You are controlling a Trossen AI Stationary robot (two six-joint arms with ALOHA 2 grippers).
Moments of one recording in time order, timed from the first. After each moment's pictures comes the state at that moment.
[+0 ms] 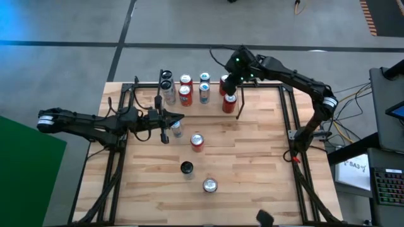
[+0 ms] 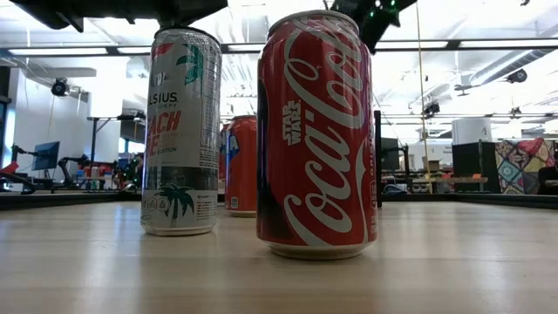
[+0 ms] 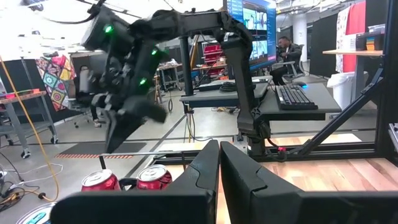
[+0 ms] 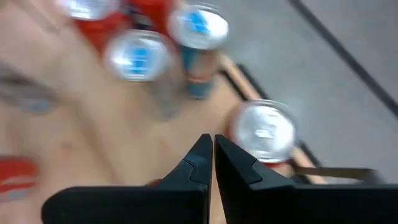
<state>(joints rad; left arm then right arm) 0.01 0.96 0.55 0.53 -0.17 0.16 -0.61 1.67 1.63 -0.82 -0.06 -0.04</state>
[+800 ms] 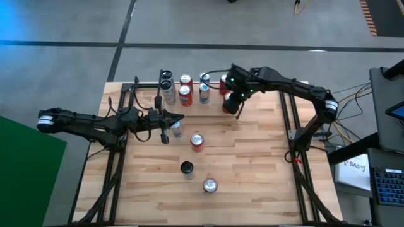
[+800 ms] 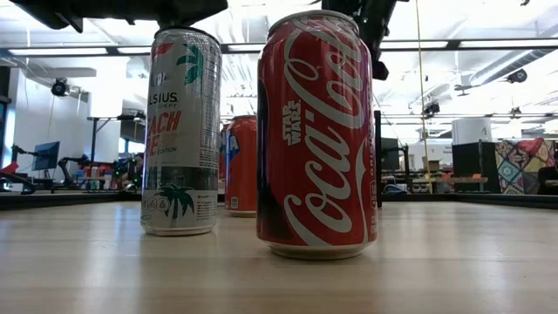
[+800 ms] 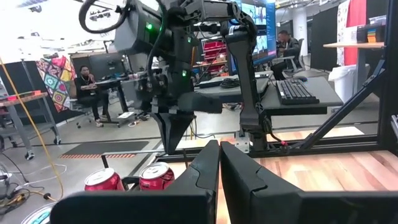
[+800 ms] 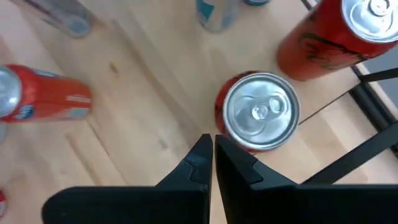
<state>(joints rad) 0.01 0.96 0.55 0.52 -0.17 0.18 -0.42 1.64 1.63 -1.11 -0.03 0.18</state>
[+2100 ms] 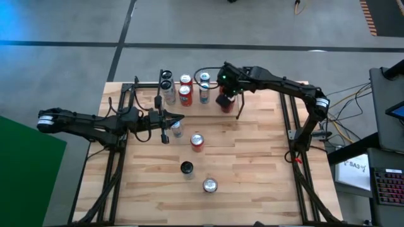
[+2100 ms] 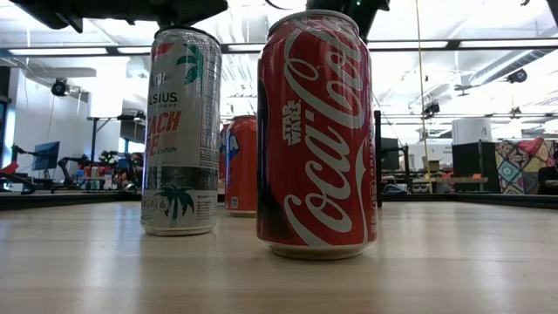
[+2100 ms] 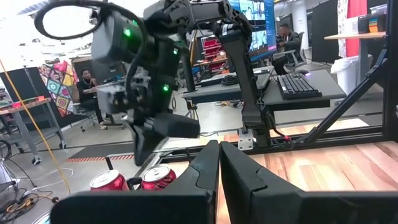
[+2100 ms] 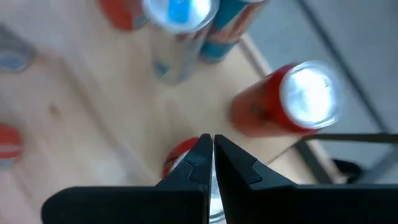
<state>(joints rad) 0.01 0.96 0.55 0.51 -0.17 0.23 -0.43 1.74 1.70 -1.00 0.18 0.06</state>
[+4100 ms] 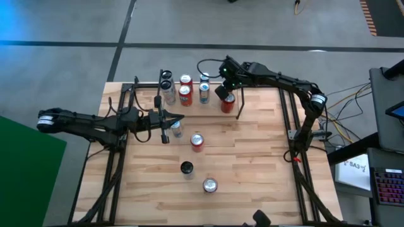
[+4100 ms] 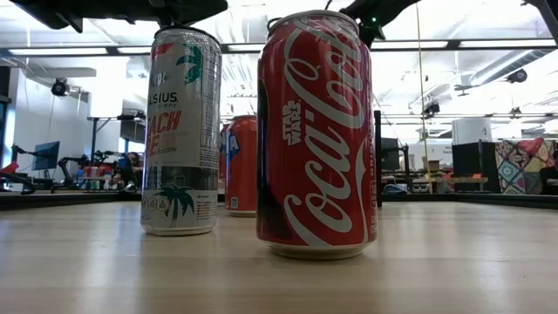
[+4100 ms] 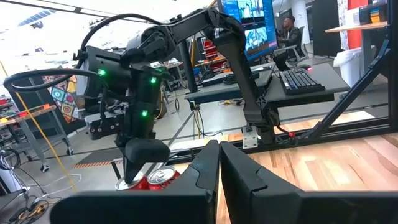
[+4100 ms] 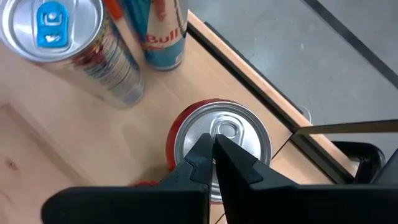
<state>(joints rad) 0.01 0.96 0.55 0.51 -0.18 0.28 -0.55 1.80 1.64 -0.89 0.15 0.19</state>
